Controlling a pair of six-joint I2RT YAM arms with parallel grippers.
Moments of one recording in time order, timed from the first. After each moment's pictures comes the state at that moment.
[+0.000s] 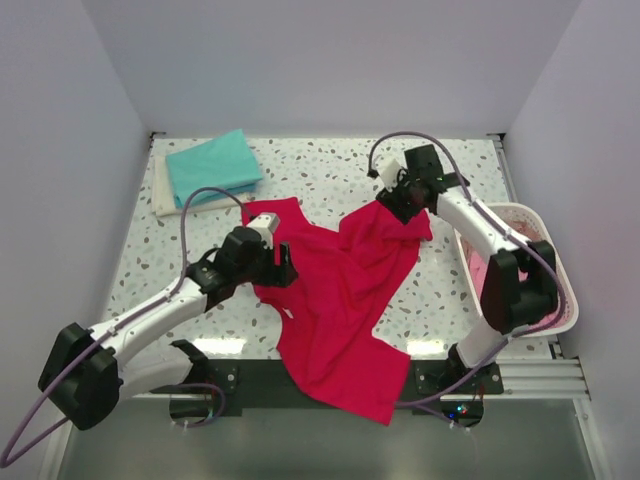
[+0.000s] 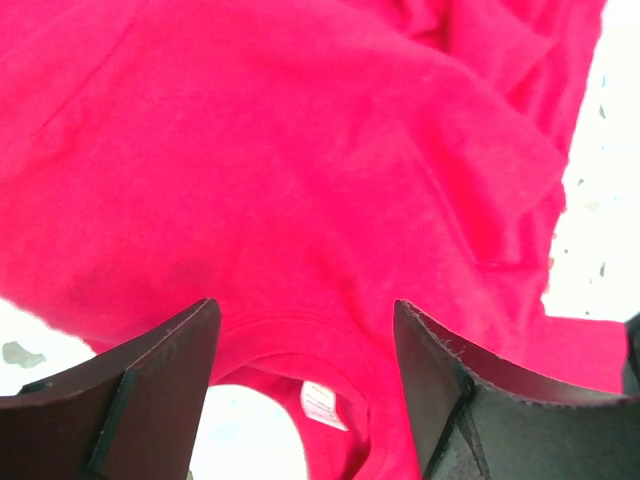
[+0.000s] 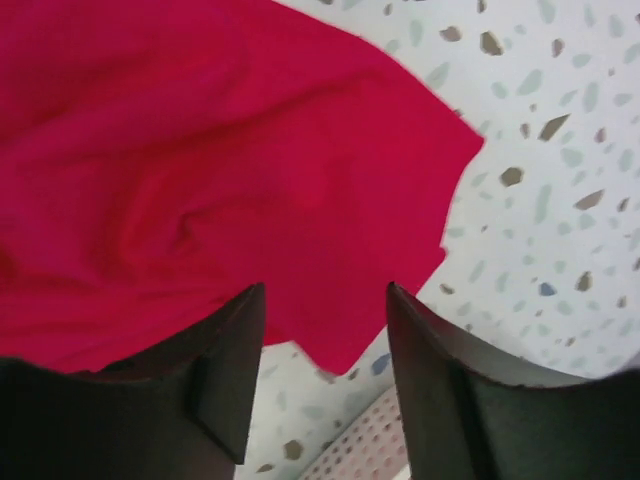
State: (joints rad) left arm -0.62 1.10 0.61 -0.24 0.05 -0.48; right arm 0.30 1.72 1.36 -0.58 -0.02 -0.59
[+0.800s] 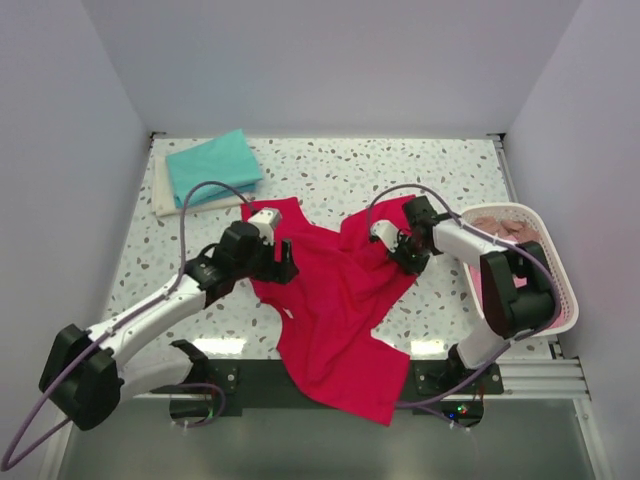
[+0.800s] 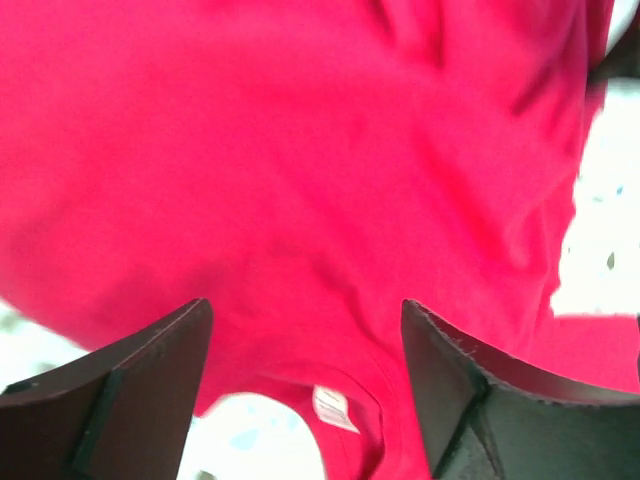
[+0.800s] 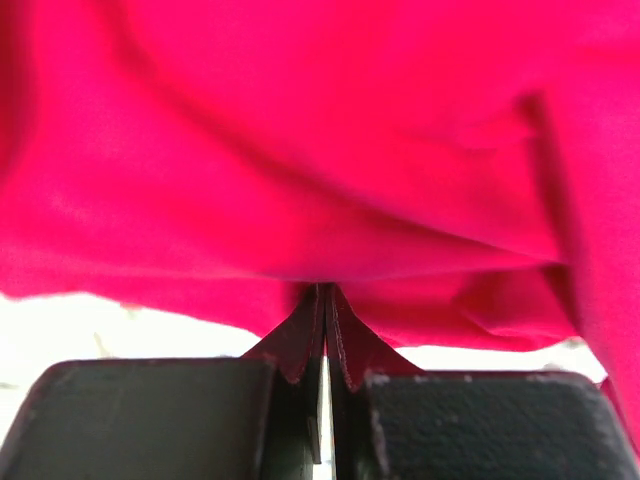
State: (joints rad) left arm -0.61 1.12 0.63 -0.24 0.09 -0.42; right arm 0.29 1.65 0.95 -0.64 -0.19 -0.74
